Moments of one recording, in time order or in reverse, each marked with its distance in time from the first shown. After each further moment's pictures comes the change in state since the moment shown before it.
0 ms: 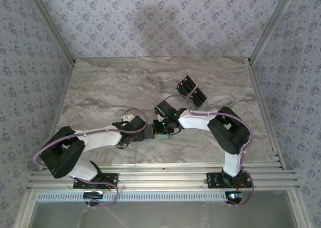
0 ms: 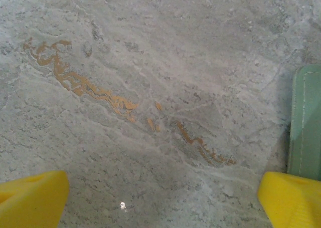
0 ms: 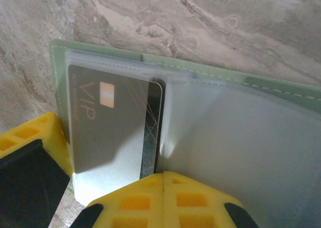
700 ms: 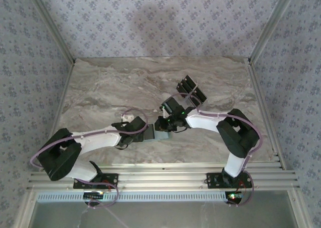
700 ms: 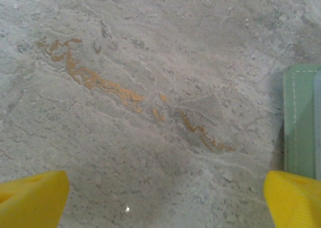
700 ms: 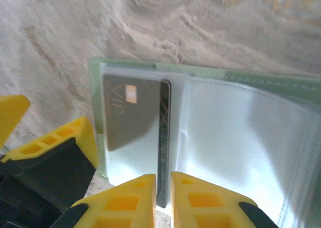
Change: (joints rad) left arm -0.018 -0.054 0.009 -0.064 -0.024 -0.010; right arm -0.071 -0.117 -0.073 0.050 -0.087 0.027
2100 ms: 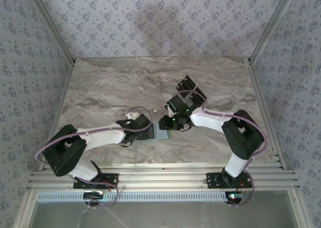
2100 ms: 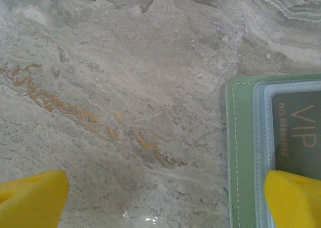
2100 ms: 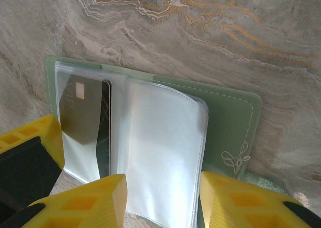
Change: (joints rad) left arm -0.019 0.079 0.072 0.020 0.013 0.026; right arm -0.048 -0.035 -0.005 -0.120 0.078 -0.137
